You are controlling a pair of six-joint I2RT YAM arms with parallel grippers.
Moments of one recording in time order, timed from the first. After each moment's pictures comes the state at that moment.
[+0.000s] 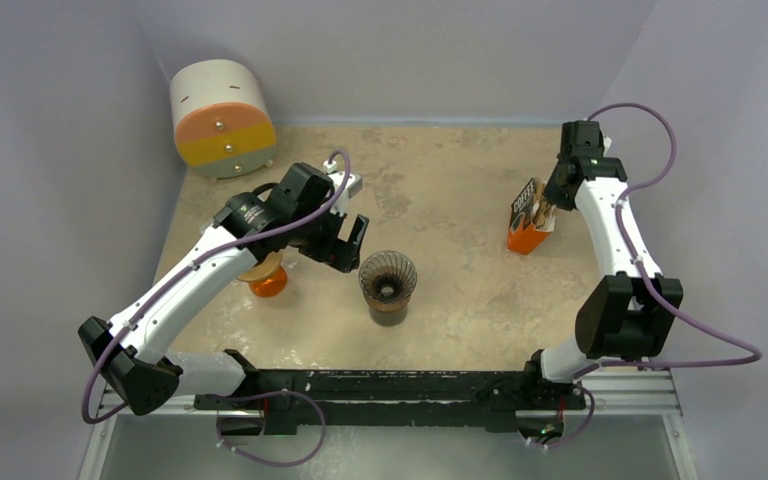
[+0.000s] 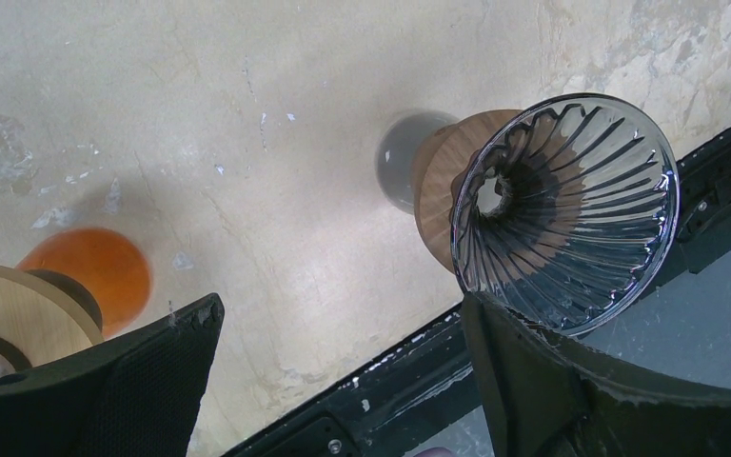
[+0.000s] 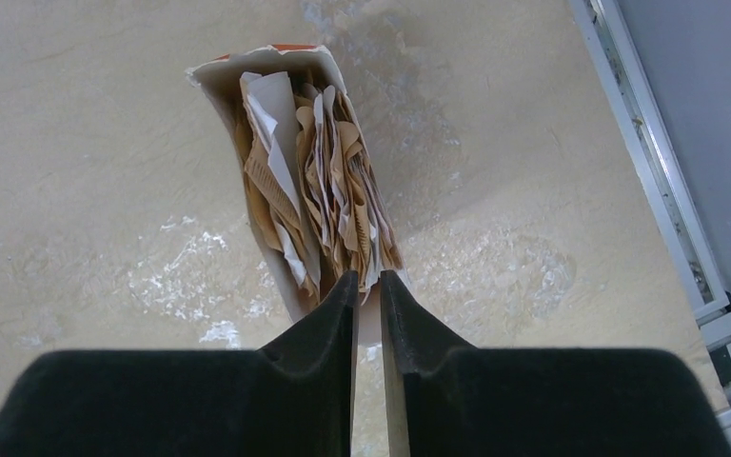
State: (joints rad) left arm -0.68 1.28 1.39 -1.05 0.06 -0.22; right arm -0.07 1.52 1.41 -0.86 0.27 0.38
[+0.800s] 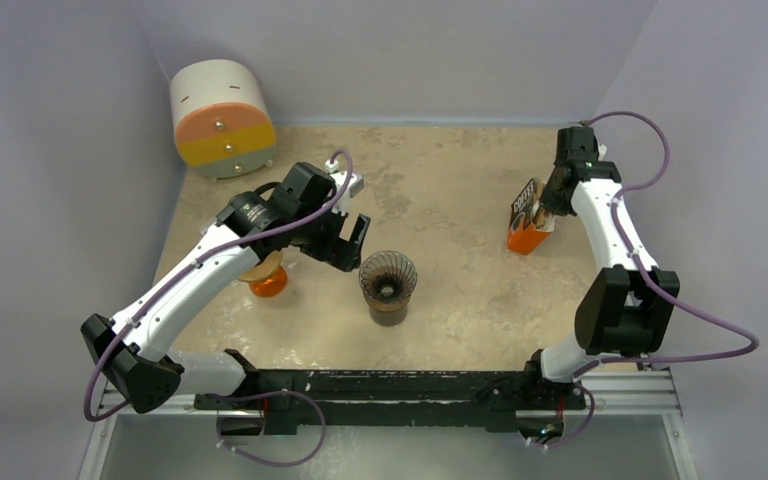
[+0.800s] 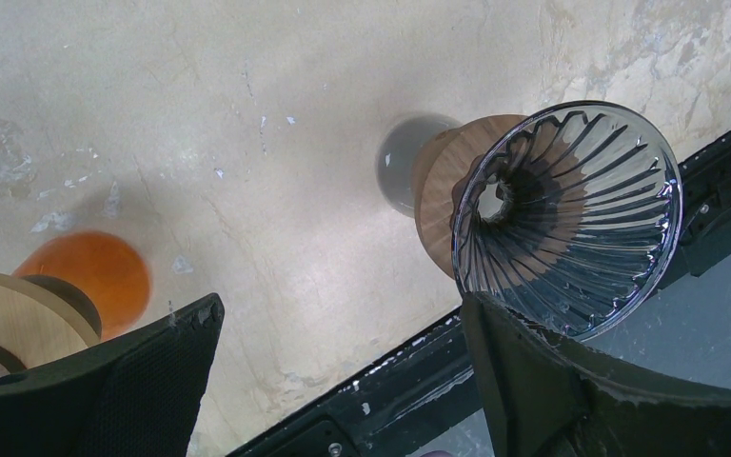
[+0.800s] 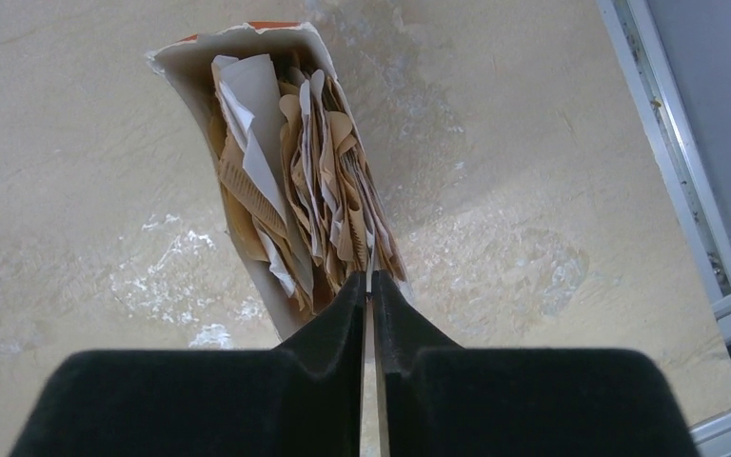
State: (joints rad) left arm -0.68 1.29 1.39 -1.04 0.06 -0.22; right arm -0.07 1.55 1.37 -0.83 0.26 0.40
